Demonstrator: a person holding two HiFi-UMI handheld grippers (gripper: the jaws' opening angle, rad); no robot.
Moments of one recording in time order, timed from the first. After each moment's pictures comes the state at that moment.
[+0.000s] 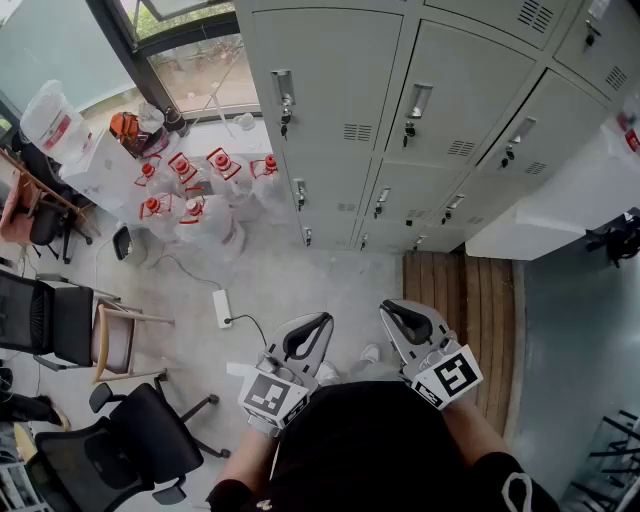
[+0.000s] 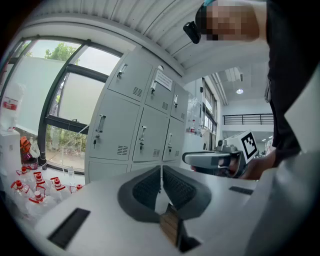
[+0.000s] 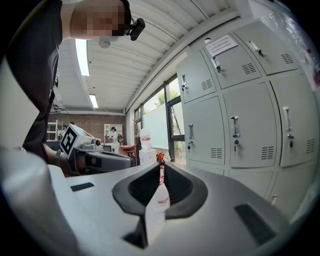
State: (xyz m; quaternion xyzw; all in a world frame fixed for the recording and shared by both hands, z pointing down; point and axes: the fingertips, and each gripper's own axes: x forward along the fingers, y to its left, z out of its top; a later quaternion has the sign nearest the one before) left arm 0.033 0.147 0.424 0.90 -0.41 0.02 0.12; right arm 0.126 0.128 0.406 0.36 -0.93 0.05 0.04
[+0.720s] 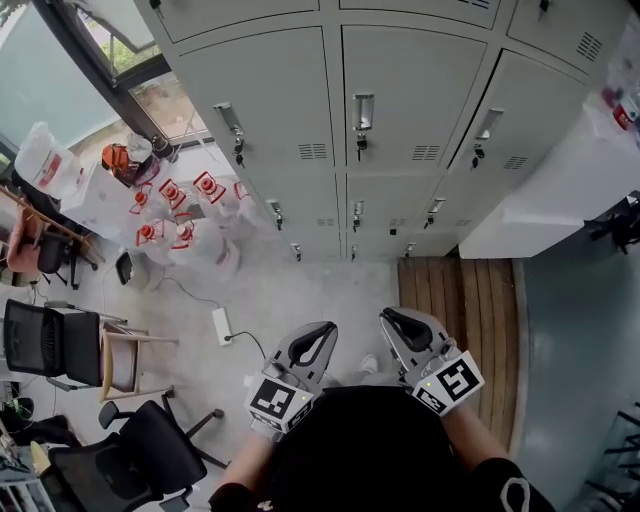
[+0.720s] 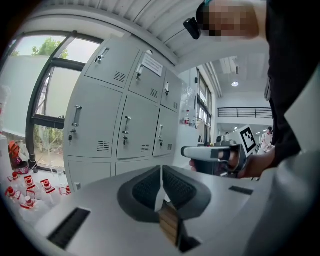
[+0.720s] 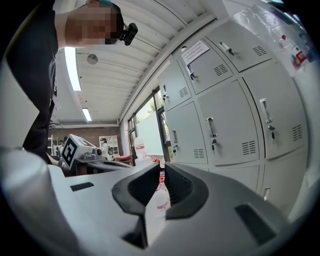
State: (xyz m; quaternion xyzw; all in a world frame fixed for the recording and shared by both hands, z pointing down) left arm 0.139 0.120 0.436 0.91 -0.39 0.07 0.12; right arm 0.228 0.103 0.407 0.37 -0.92 0.09 -0.02
